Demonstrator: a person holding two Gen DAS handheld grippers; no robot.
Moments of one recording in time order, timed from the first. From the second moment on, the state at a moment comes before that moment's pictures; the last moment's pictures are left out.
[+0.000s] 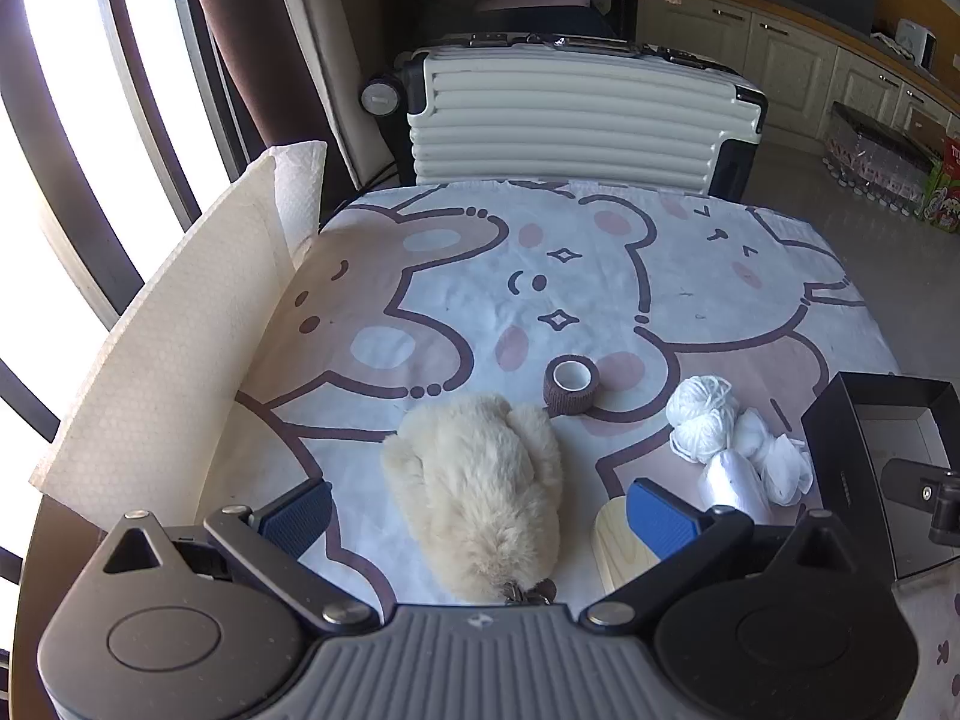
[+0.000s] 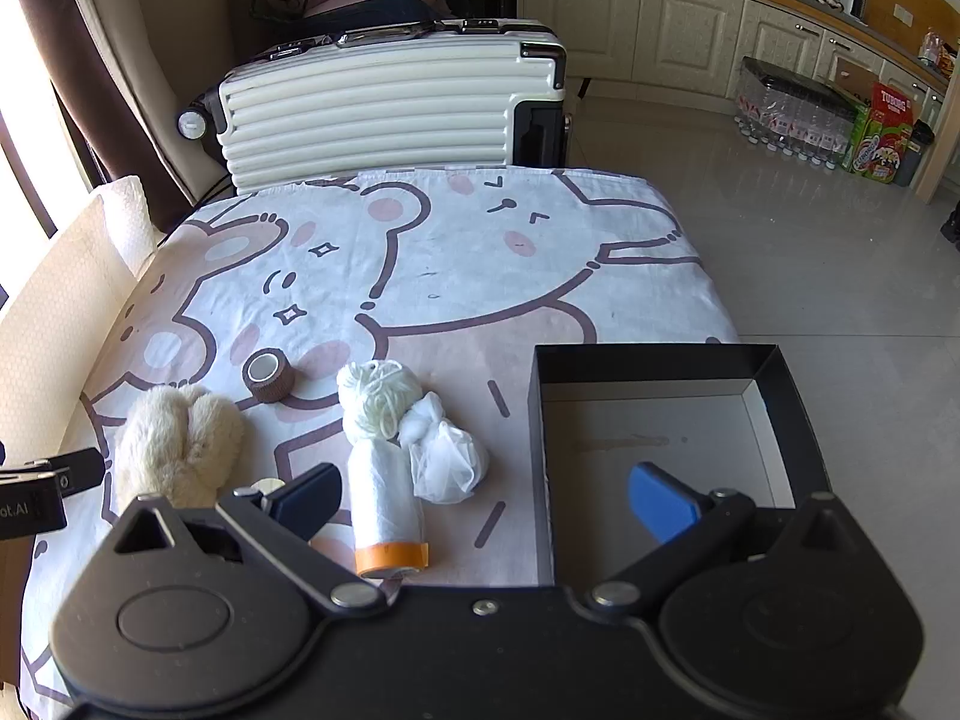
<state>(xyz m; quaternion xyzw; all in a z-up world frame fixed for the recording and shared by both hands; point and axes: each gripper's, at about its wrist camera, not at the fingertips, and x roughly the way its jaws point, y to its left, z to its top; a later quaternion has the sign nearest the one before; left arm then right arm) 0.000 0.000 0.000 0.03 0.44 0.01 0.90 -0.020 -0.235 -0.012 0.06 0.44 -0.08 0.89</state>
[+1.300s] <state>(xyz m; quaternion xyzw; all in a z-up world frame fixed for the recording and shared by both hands) -0.002 -0.006 -0.009 0.03 0.45 0.01 0.89 -0.021 -0.234 -0.015 0.06 0.44 -0.08 0.89</state>
